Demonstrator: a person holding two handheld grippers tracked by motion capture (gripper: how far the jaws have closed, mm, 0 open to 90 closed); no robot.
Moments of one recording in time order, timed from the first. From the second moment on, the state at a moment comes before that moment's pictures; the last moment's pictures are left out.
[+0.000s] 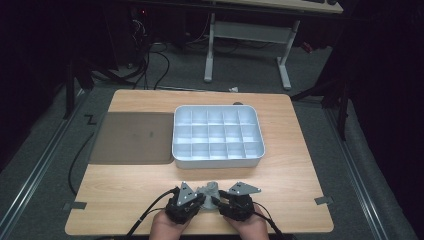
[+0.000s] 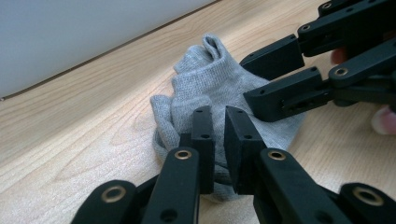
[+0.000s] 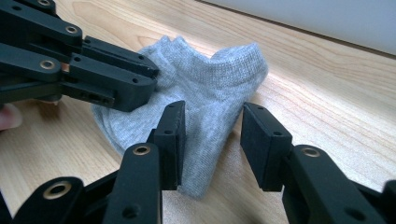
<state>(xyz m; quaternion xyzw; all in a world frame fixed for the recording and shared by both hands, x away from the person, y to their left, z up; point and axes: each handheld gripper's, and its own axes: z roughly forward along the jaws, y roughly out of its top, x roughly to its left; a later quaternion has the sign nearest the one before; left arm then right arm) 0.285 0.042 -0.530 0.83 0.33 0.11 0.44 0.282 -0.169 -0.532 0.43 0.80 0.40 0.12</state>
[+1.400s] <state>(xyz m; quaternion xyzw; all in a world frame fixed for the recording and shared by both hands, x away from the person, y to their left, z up) 0.287 0.046 -0.533 0.83 0.32 0.11 0.44 0.285 -0.180 -0.533 0.43 0.81 0.39 0.12</state>
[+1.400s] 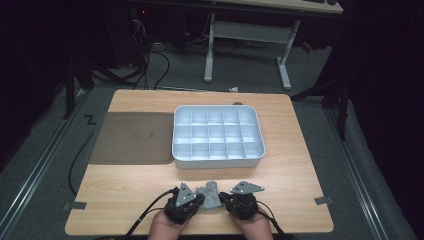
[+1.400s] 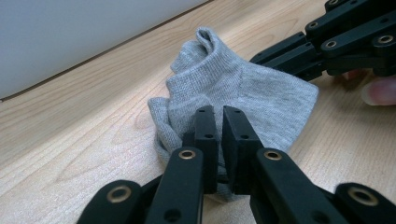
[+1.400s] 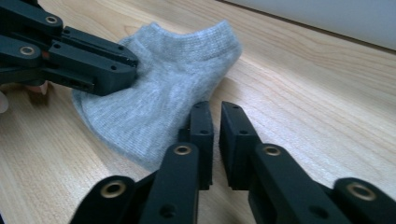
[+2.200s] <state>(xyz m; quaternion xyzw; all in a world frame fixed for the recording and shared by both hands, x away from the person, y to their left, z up) 0.286 0.046 -0.533 0.83 0.32 0.11 0.44 0.287 -0.174 -0.521 0.43 0.79 0.44 0.08</state>
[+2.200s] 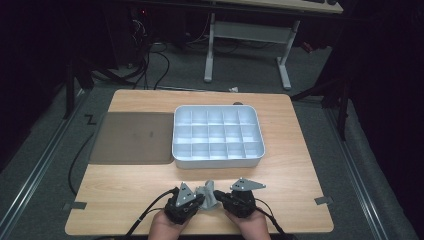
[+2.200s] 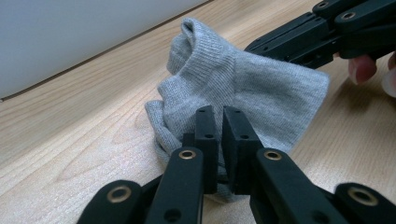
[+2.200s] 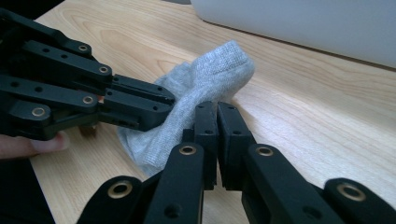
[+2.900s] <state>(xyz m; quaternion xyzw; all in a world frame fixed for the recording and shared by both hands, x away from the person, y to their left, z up) 0.287 0.047 -0.533 0.82 0.33 0.10 0.45 0.284 -0.157 -0.519 0.41 0.78 0.46 0.10</state>
